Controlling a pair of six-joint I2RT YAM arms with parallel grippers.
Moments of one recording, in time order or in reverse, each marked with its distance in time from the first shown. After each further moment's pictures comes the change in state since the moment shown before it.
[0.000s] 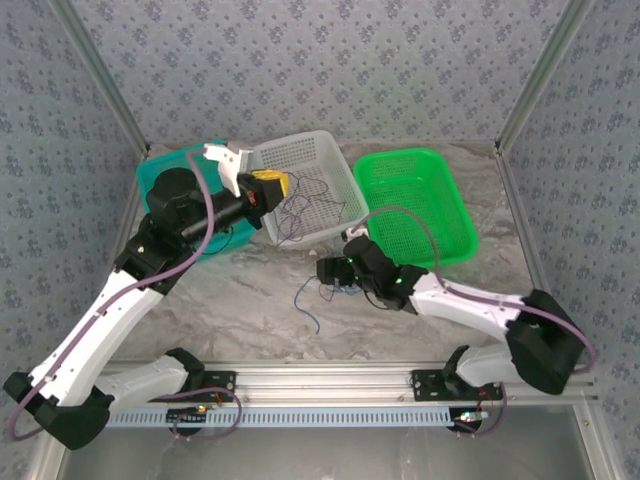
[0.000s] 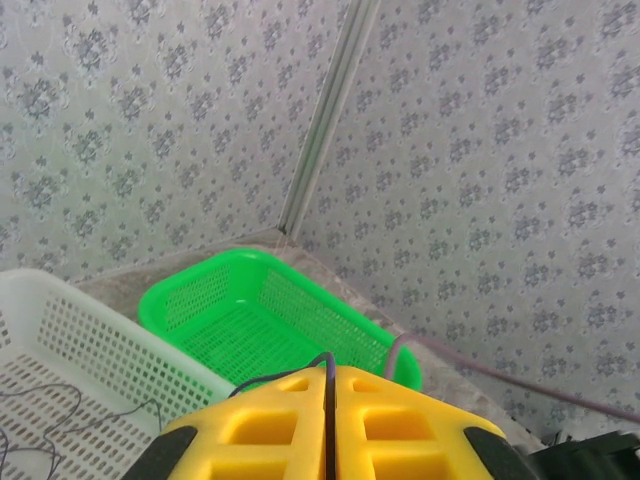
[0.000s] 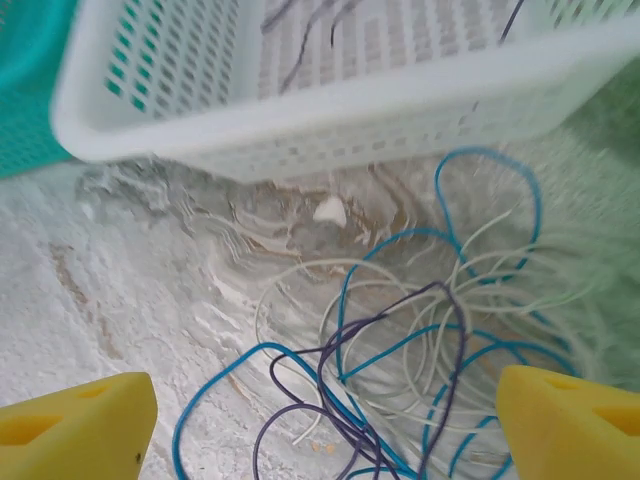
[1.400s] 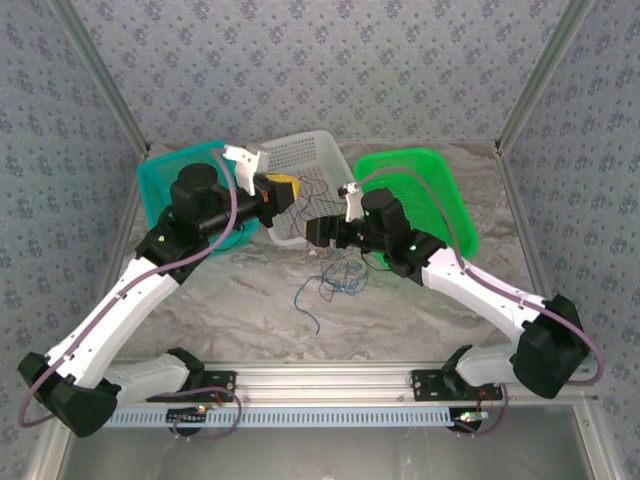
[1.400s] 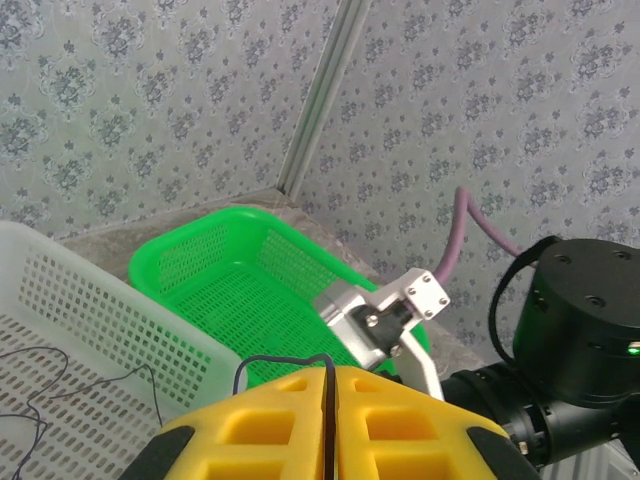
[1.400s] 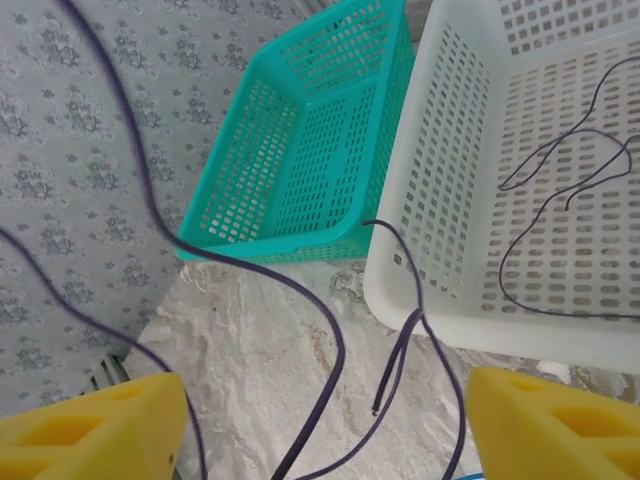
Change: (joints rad) left arm 0.010 0.072 -0.042 0.039 0.048 -0.004; right arm -0.151 0.037 0.269 0.038 -0.456 -0.001
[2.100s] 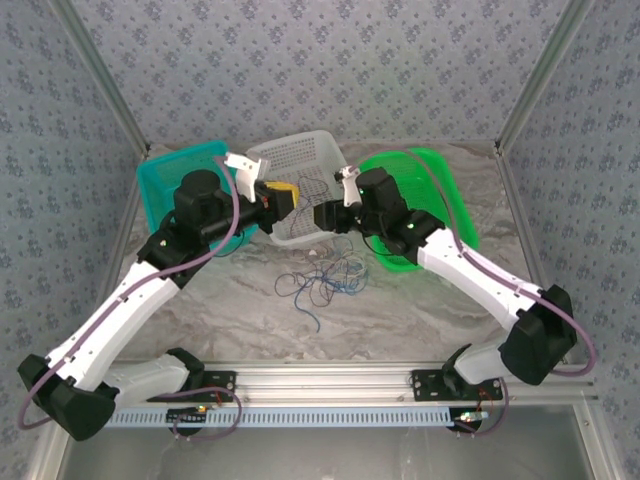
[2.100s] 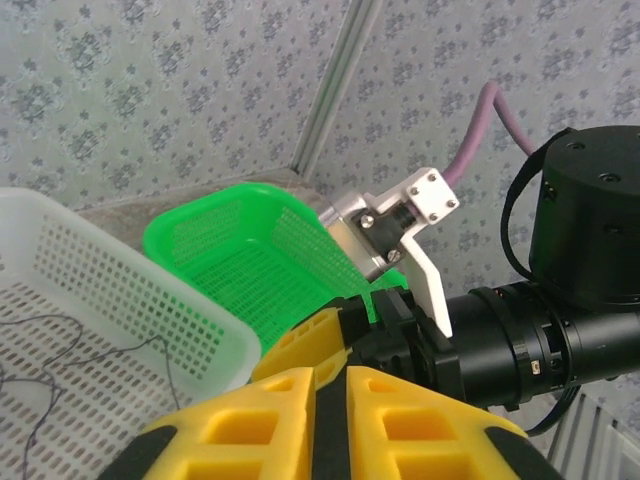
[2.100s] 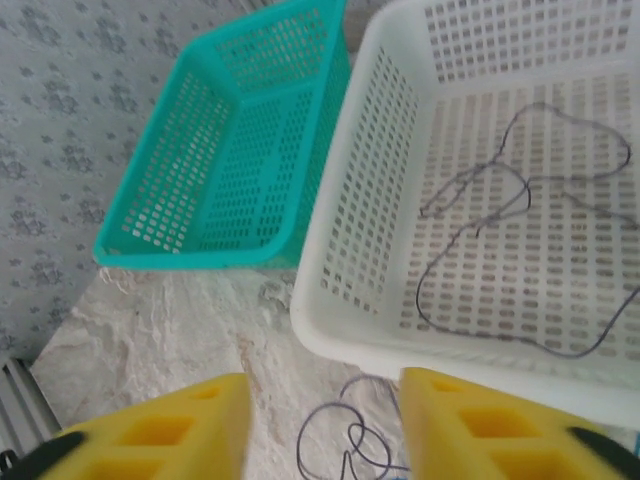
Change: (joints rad) left arm 0.000 -0.026 -0.066 -0.013 -0.029 0.001; right arm -0.032 0.087 0.198 -0.240 0.079 -0.154
